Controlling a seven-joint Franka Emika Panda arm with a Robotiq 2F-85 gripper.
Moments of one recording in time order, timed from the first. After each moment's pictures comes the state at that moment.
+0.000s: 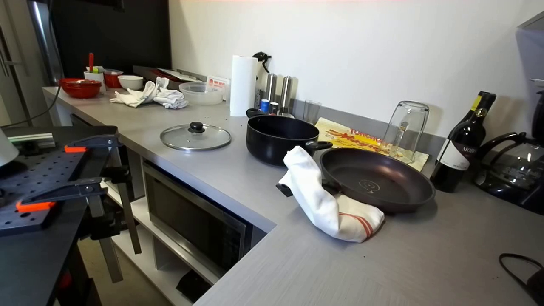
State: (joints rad) arm 0.09 -0.56 -0.02 -2.51 0.15 2.14 -0.14
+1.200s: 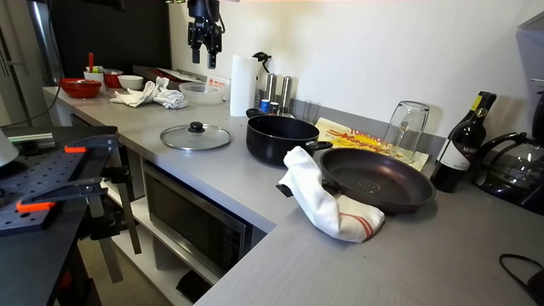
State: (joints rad) arm 0.18 -0.08 0.24 -2.45 0.02 2.38 0.08
